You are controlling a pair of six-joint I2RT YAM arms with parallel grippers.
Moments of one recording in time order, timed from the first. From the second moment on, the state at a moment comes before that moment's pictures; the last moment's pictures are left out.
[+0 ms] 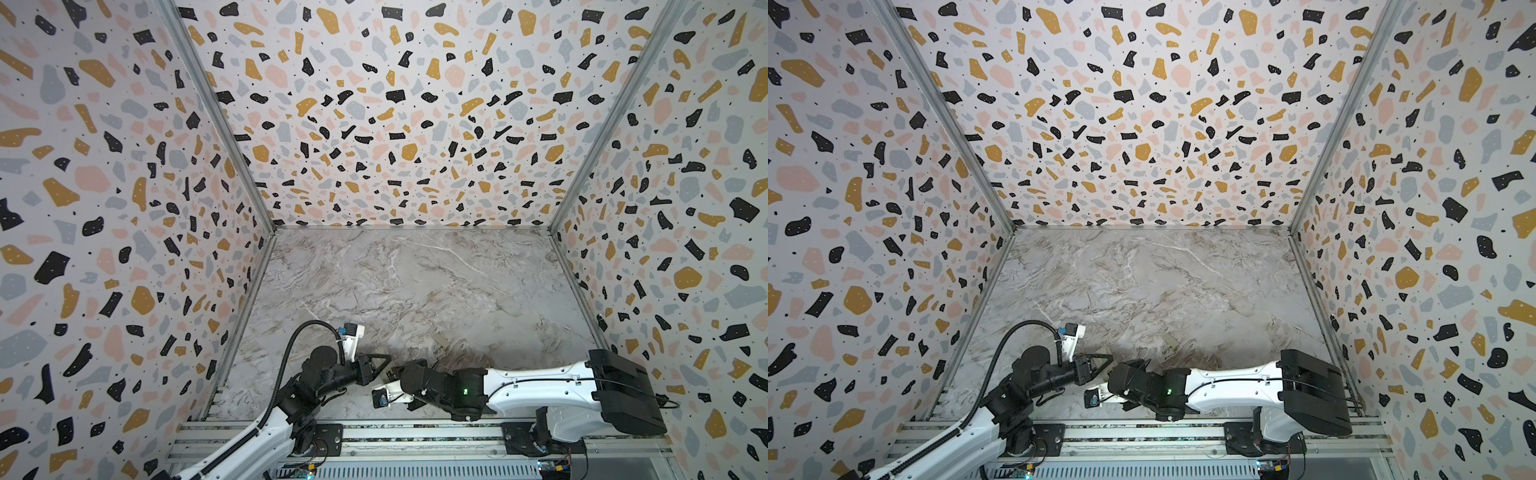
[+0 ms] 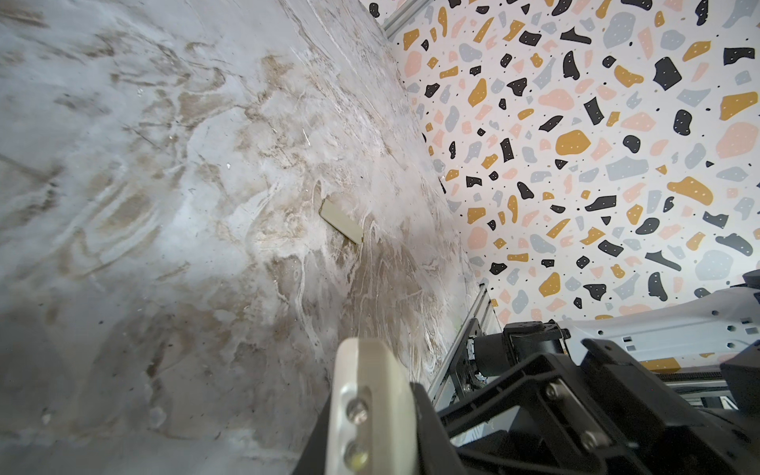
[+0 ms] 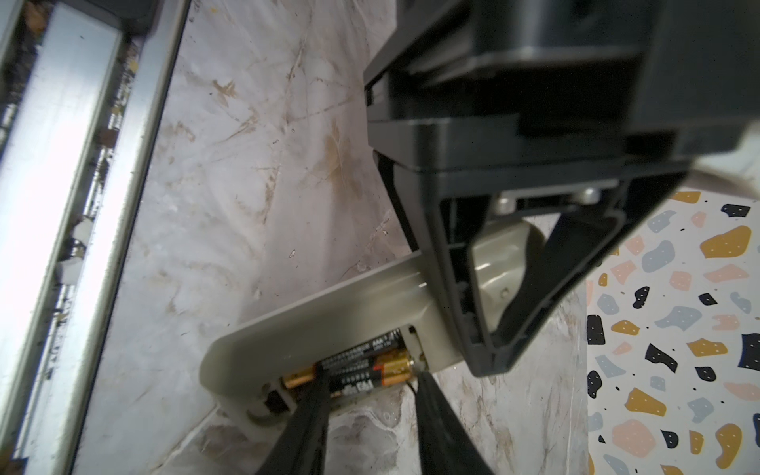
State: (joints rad) left arm -0.63 0.57 0.07 0.18 0.47 -0.87; right arm 1.41 1.46 0.84 -0.15 0.32 -0.64
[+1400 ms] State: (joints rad) left arm -0.66 0.57 0.06 0.16 0.47 -0.89; right arm 1.38 1.50 0.91 -0.22 0.21 -0.65
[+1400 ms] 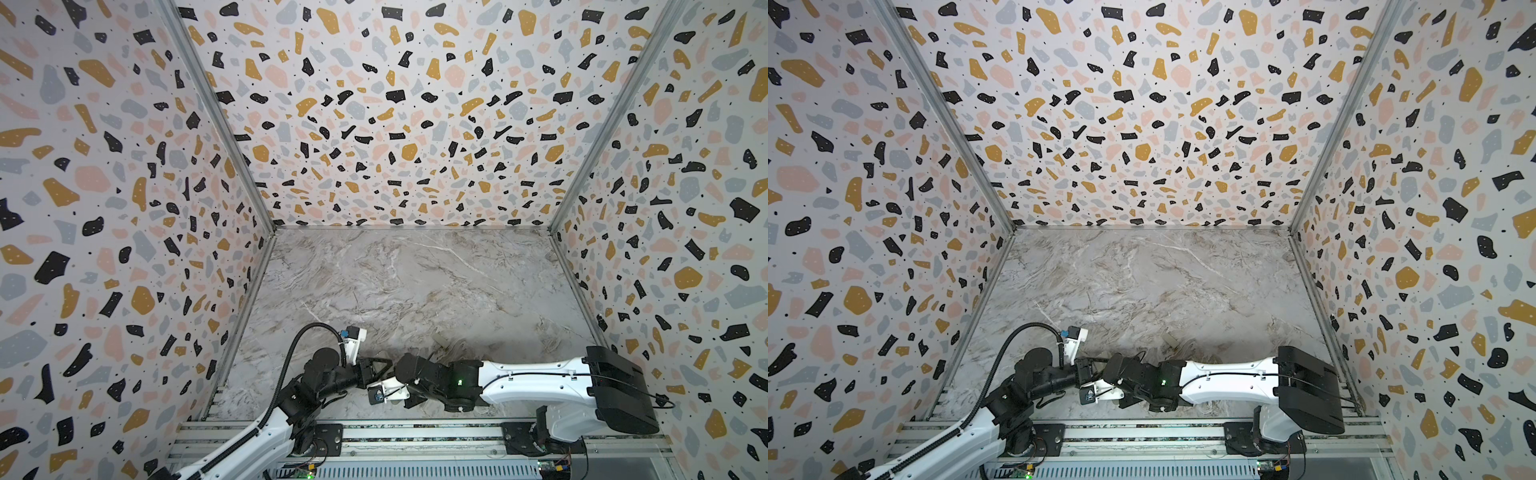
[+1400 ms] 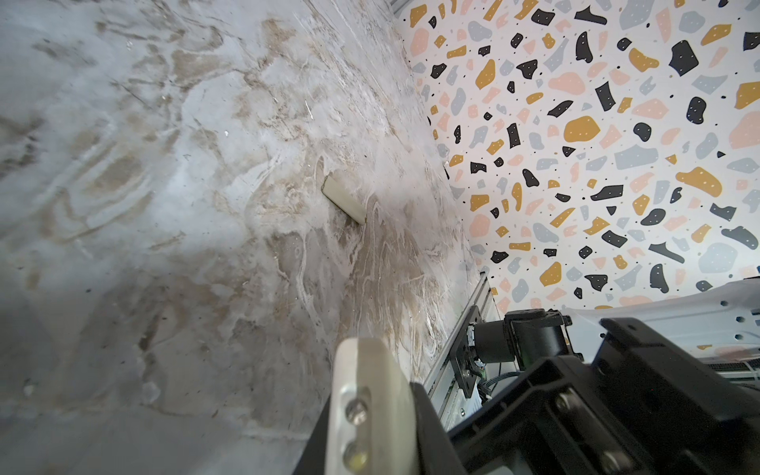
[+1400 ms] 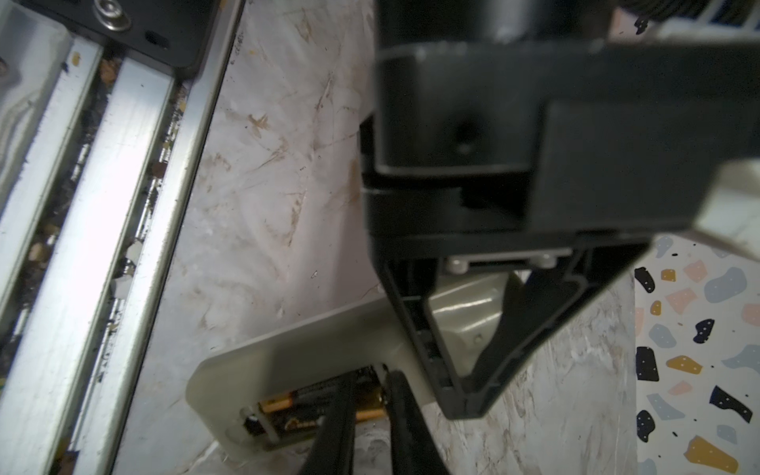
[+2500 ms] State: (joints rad) left arm -0.67 0.57 0.06 0.18 0.46 -0.87; right arm 1.40 1.48 0.88 -0.22 0.27 -0.65
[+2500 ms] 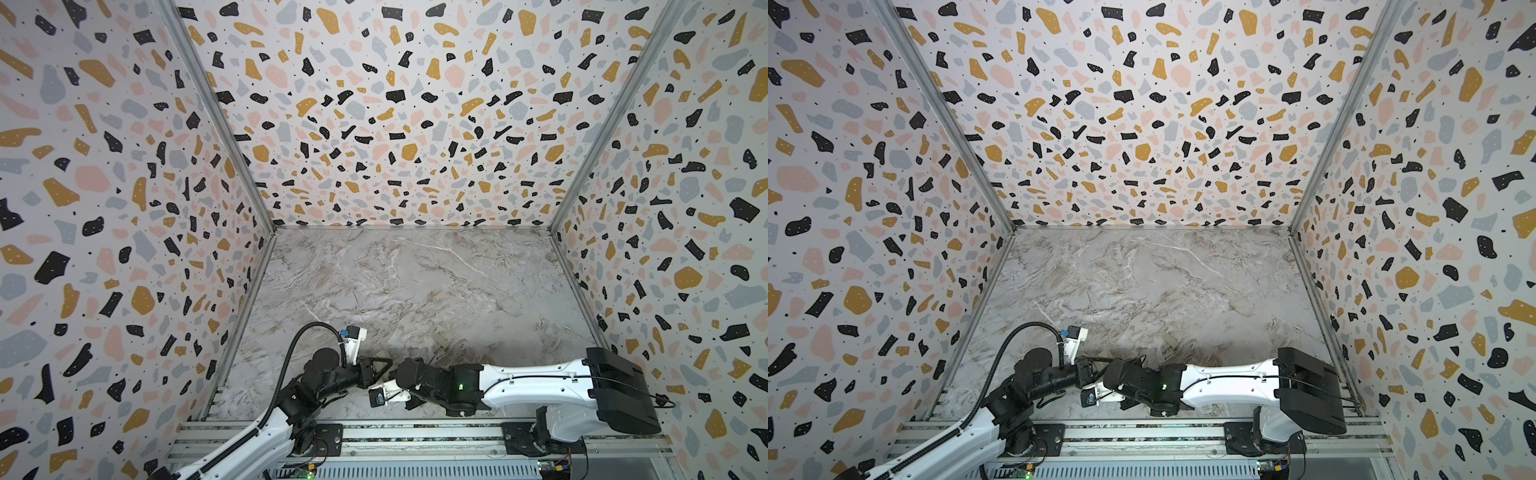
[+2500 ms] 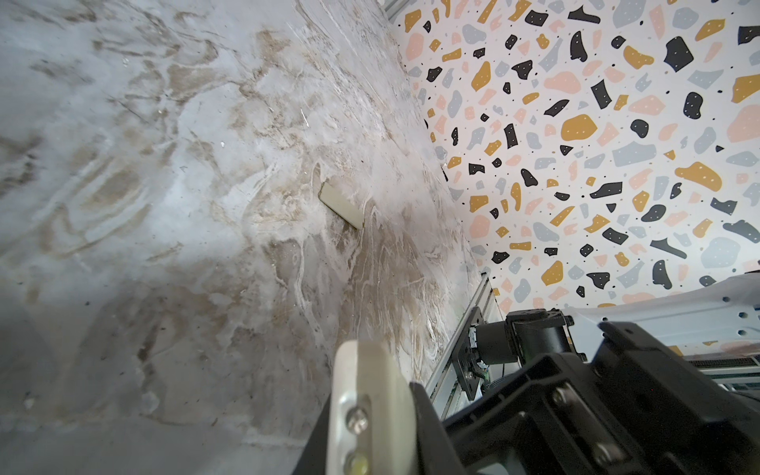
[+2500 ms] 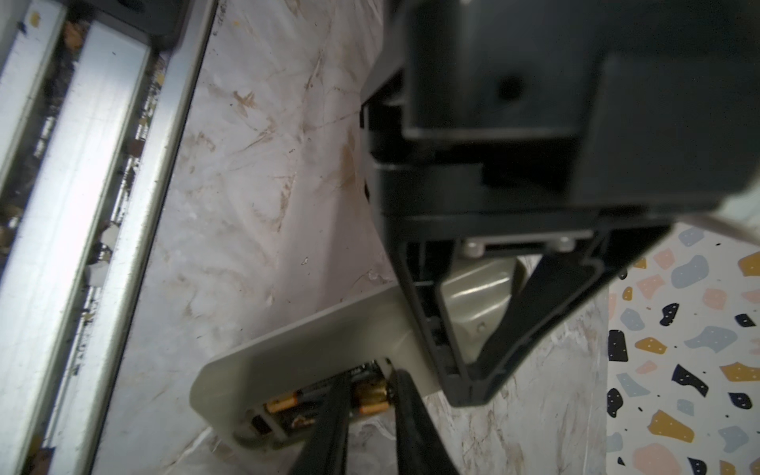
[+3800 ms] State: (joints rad) left arm -0.70 0.58 0.07 0.16 0.48 -0.84; right arm 1.42 1.45 0.87 -0.30 0.28 -0.65
